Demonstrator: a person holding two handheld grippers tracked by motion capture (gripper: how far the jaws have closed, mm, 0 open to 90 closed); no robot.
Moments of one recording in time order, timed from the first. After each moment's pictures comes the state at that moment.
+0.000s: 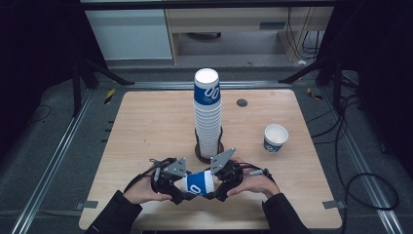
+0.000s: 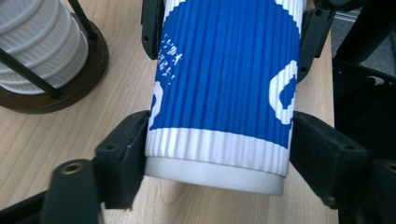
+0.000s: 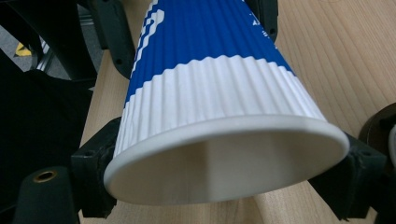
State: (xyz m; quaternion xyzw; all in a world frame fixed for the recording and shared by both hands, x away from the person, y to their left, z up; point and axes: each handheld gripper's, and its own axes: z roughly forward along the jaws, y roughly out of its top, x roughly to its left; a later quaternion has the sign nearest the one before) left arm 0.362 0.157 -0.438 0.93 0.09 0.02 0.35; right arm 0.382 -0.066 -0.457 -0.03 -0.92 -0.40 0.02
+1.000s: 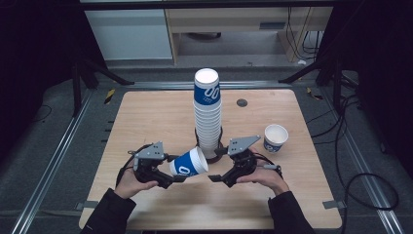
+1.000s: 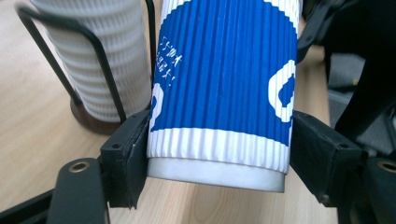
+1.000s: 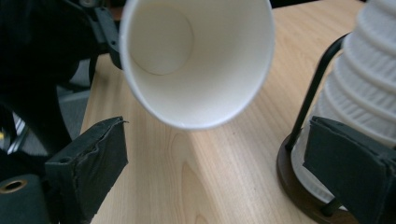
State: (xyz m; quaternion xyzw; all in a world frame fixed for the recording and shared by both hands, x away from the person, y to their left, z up) left arm 0.376 0.204 -0.412 0.85 0.17 0.03 0.49; right arm 0.398 -0.103 -0.428 -0.12 -0.85 -0.52 -0.03
